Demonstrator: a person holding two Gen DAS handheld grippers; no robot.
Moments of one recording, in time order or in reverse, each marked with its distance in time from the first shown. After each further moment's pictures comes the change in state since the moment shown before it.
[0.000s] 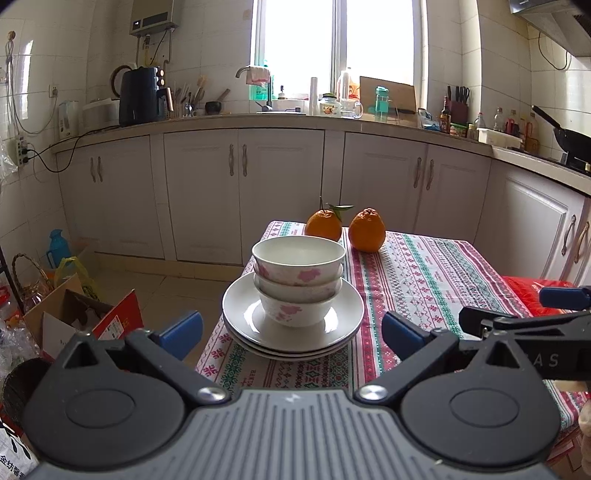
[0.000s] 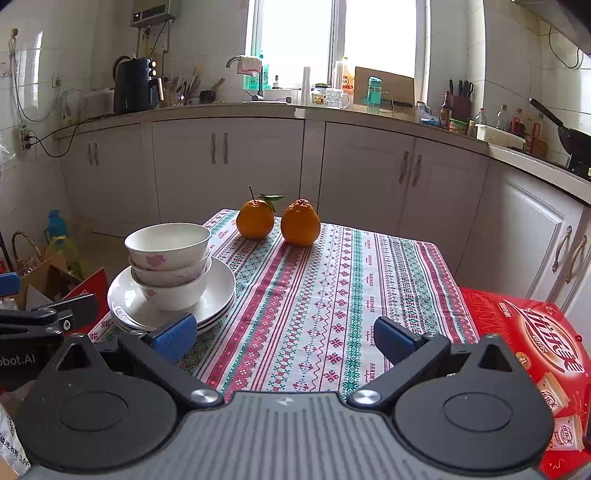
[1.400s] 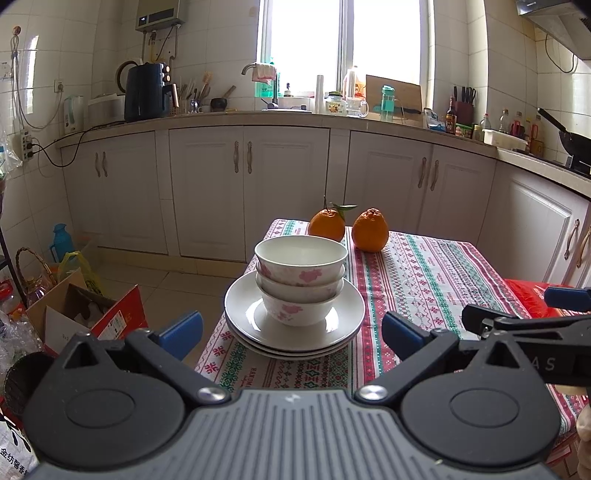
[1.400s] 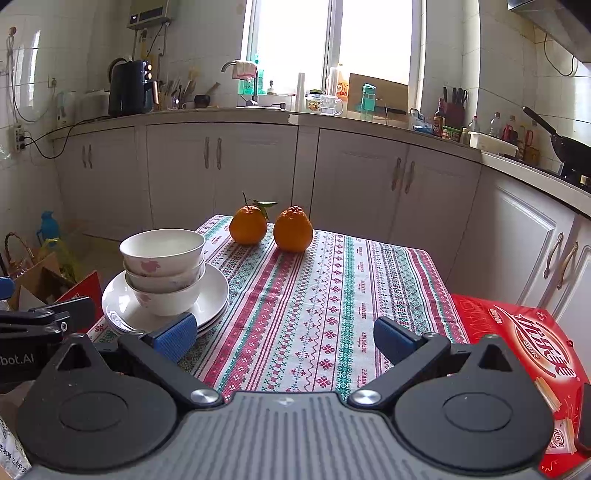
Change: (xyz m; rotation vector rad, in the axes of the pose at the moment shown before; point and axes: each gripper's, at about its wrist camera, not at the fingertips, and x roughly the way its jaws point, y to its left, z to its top) left arm -0.002 -0.001 0.002 -0.016 0.010 0.015; right arm -0.005 0.001 0.003 -0.012 -0.016 -0.029
